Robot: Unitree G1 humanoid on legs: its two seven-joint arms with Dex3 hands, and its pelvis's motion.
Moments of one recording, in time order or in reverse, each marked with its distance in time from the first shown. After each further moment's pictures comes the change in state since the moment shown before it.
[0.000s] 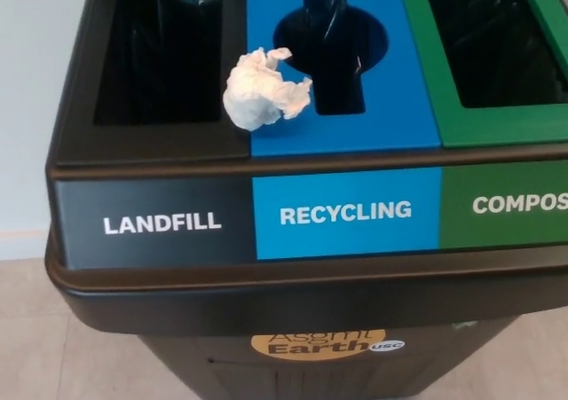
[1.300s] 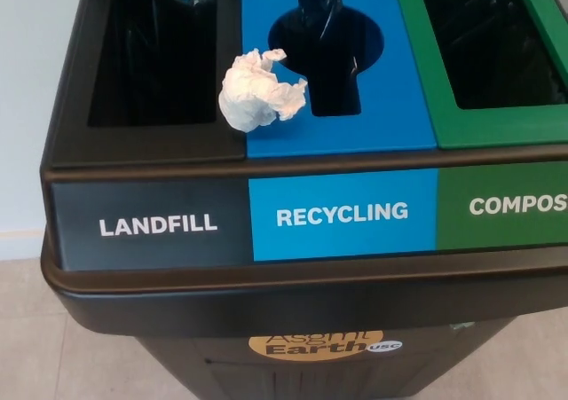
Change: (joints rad) left_arm -0.283 0.378 0.084 -0.535 0.006 0.400 -0.005; right_arm -0.035 -0.005 -0.050 0.001 0.038 0.001 0.028
